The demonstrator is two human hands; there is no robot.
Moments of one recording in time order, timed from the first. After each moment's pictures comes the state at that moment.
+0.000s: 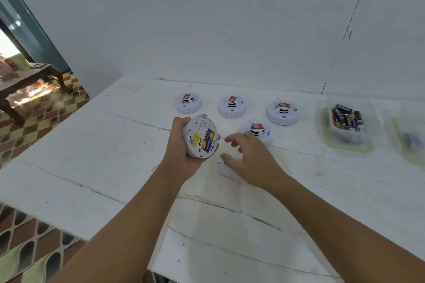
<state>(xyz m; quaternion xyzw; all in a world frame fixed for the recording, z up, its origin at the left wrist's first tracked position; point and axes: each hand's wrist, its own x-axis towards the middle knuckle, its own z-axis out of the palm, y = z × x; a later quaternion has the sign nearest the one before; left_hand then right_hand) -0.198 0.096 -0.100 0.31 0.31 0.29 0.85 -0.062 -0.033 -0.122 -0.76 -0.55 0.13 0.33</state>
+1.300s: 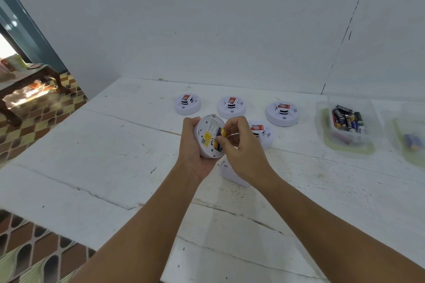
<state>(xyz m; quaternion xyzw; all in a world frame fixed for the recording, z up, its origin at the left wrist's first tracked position) -0.174 0.084 -0.103 0.29 0.27 0.27 0.88 -0.080 -0.010 -0.113 -0.65 -0.46 0.17 0.59</state>
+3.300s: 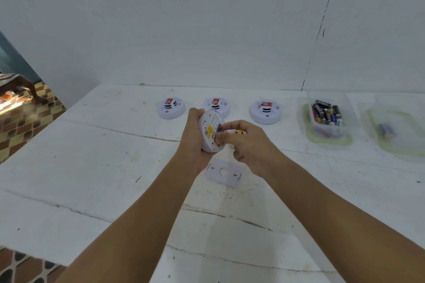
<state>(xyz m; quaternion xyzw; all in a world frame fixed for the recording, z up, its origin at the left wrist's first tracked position) -0.141 0.077 -0.076 0.38 0.33 0.25 0.83 -0.047 -0.026 -0.083 -0.63 -0.19 0.42 0.63</state>
